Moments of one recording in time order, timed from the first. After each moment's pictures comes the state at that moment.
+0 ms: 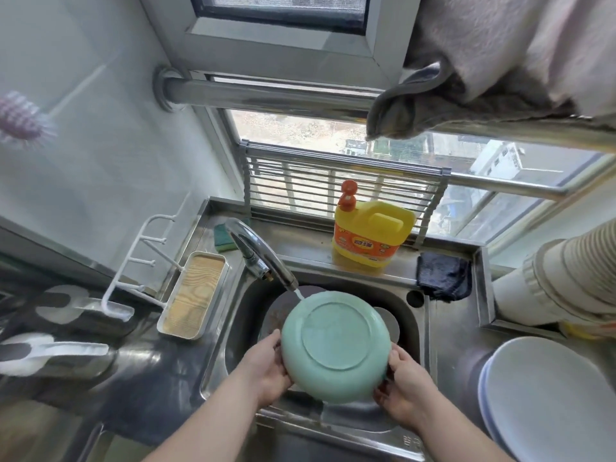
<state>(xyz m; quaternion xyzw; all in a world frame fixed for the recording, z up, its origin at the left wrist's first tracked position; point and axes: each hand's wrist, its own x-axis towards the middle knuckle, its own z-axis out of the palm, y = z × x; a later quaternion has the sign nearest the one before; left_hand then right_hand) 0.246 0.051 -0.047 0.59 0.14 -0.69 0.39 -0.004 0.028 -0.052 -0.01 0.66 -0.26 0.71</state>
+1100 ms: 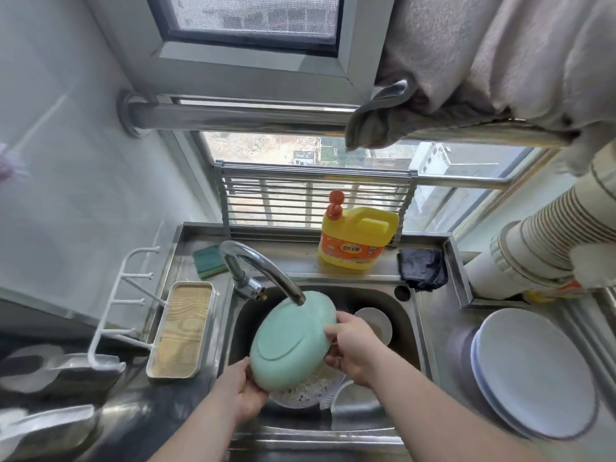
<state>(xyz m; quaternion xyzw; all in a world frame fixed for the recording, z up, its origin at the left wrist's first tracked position) 0.317 0.044 -0.065 0.55 0.25 -0.69 0.40 0.107 -0.009 0.000 -0.18 0.64 -0.24 0.71</state>
